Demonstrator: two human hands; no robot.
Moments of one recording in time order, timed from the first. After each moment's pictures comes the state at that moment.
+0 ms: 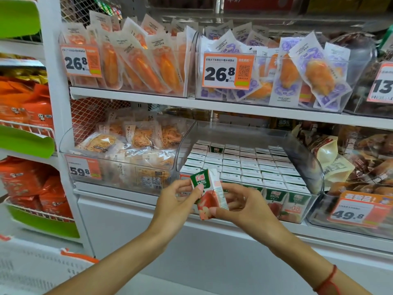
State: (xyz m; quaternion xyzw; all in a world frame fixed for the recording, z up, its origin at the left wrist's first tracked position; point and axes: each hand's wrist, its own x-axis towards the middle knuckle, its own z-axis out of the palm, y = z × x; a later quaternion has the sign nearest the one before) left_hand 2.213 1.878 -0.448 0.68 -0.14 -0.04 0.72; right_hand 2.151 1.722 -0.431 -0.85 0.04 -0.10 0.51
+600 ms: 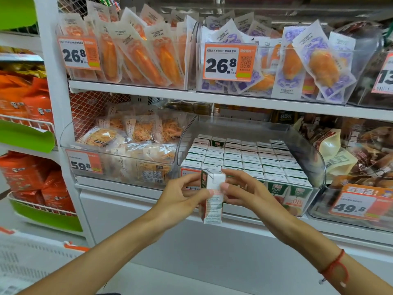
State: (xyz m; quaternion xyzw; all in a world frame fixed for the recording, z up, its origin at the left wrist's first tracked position) left_hand 2.220 1.887 -0.445 0.69 -0.24 -0.13 0.67; right_hand 2.152 1.709 -0.428 -0.78 0.02 -0.05 0.62
